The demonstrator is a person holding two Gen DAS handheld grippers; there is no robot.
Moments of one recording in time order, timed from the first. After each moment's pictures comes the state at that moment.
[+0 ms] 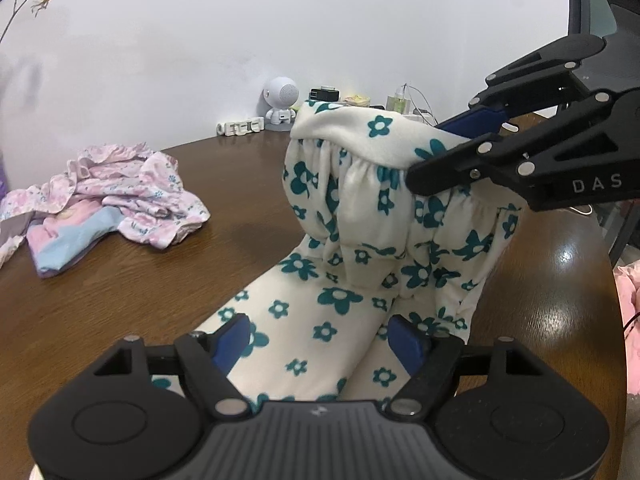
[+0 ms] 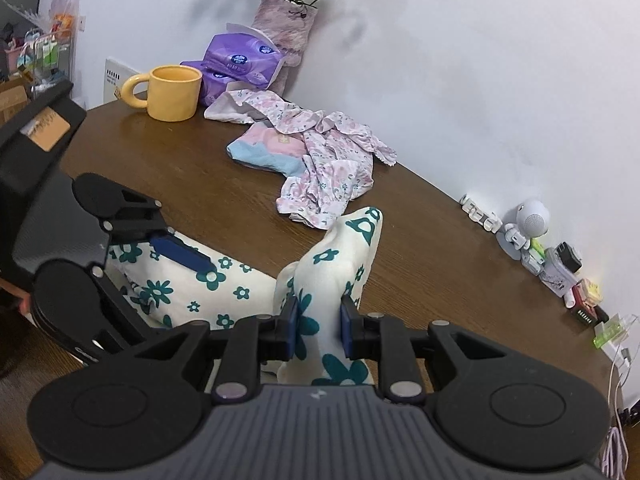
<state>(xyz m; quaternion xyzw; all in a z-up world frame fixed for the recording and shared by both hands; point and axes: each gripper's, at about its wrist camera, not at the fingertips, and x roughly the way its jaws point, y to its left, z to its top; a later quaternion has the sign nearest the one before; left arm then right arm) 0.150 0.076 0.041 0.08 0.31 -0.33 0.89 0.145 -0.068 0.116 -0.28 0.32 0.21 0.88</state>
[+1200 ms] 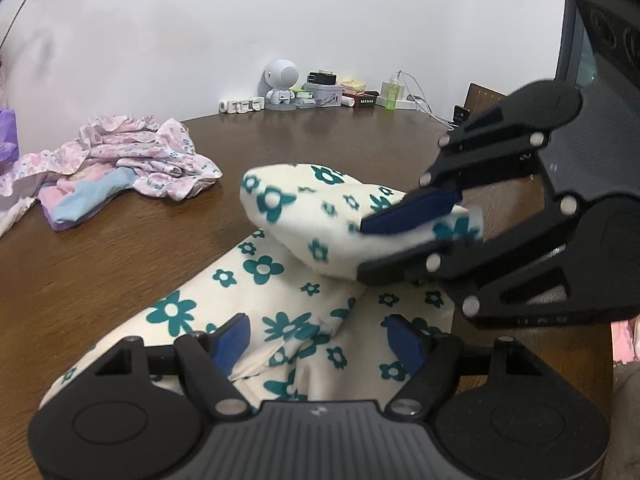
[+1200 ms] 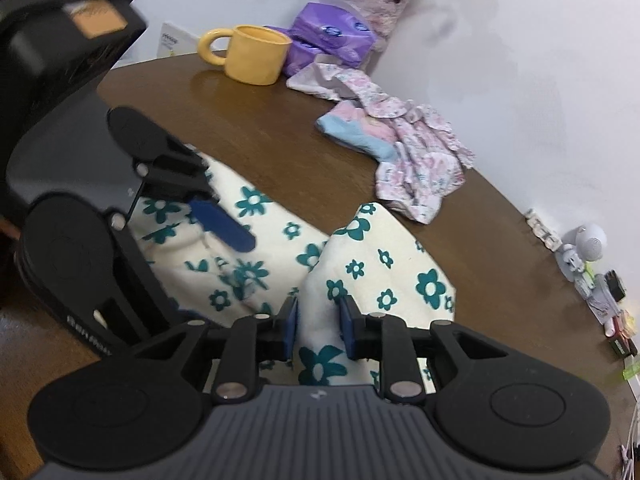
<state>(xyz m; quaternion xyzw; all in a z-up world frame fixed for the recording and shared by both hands) 0.125 0.117 0.025 0.07 0.33 -0.34 0.88 0.117 -0.003 0.054 -0.31 0.33 0.28 0.85</state>
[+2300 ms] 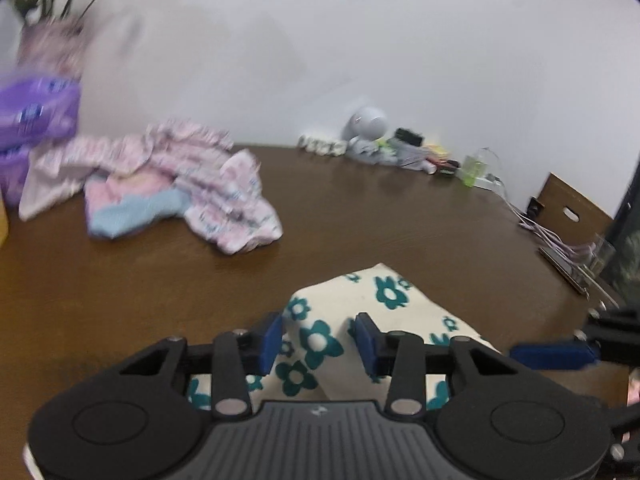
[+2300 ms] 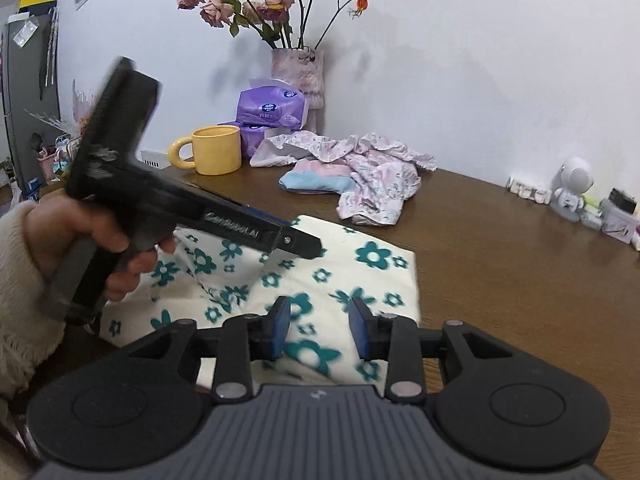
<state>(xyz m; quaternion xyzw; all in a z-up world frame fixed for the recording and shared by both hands) 0.188 0.102 0.046 -0.06 0.33 -0.22 0.92 0.100 -0.107 0.058 -0.10 0.27 0.29 0.91</state>
